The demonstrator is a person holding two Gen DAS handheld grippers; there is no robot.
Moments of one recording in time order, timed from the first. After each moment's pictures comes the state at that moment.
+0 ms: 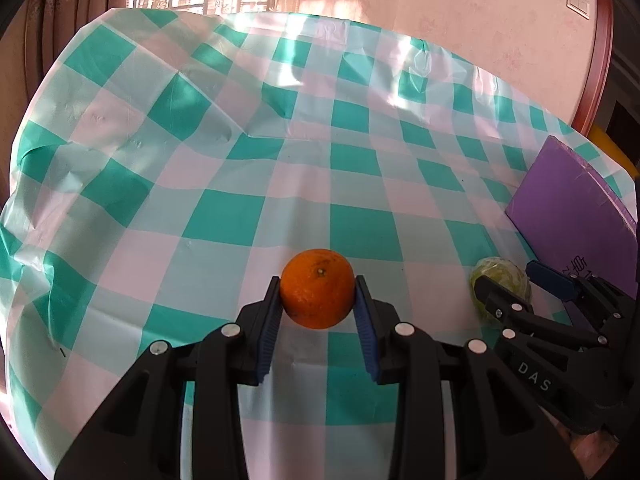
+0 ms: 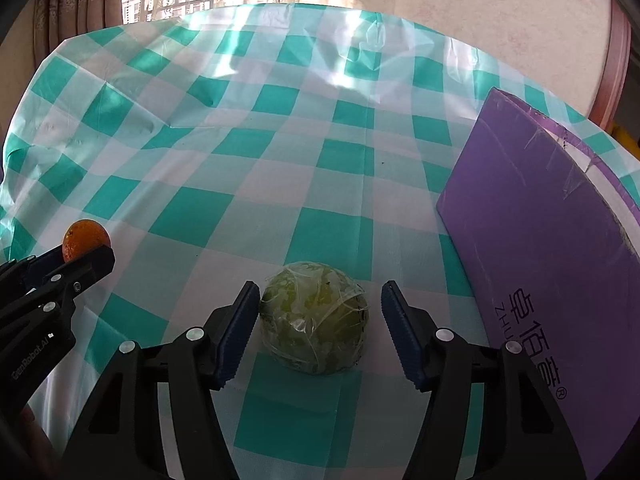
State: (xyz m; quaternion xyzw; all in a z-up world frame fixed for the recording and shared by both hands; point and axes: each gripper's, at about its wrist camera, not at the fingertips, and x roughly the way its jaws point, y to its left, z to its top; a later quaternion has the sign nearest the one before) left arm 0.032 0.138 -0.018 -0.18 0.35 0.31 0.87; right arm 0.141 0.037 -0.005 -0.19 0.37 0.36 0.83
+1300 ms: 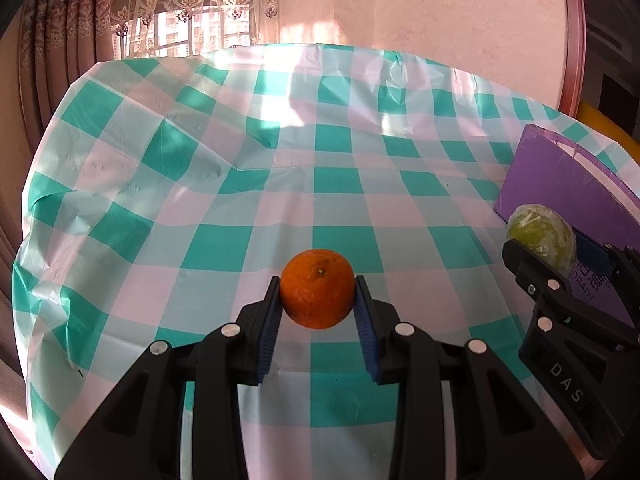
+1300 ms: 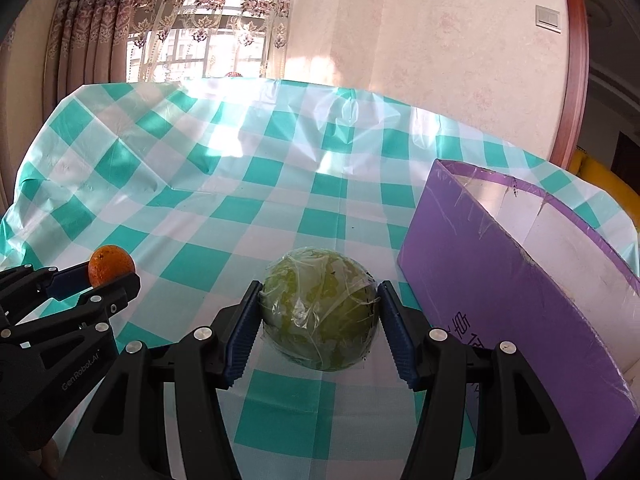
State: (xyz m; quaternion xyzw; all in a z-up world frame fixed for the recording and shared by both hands) left arm 0.036 0.112 -0.006 -0.12 0.32 0.31 0.89; right arm 0.111 0.003 0.027 -0.15 0.24 0.35 0.89
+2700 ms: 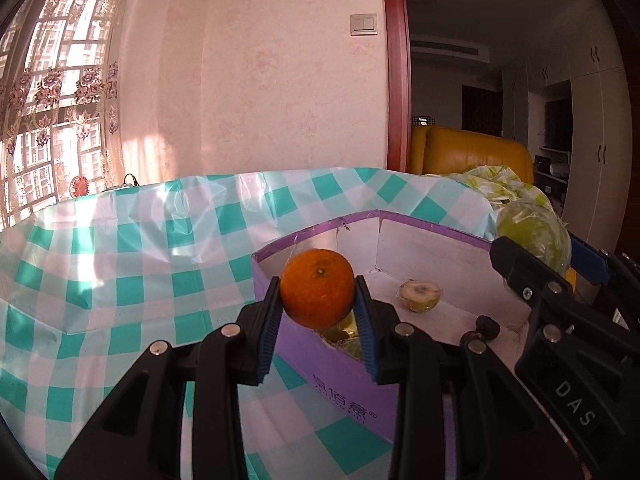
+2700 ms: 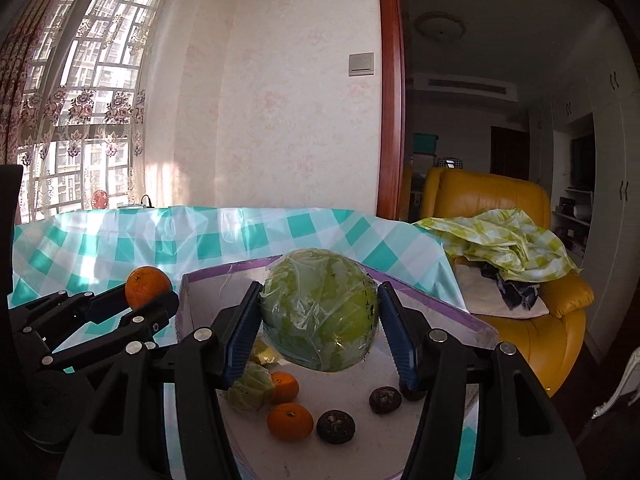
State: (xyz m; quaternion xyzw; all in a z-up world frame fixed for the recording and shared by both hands) left arm 0.154 -0.046 0.080 -0.01 0.19 0.08 0.98; right arm 0.150 -0.176 0.107 -0.03 0.13 0.14 0.98
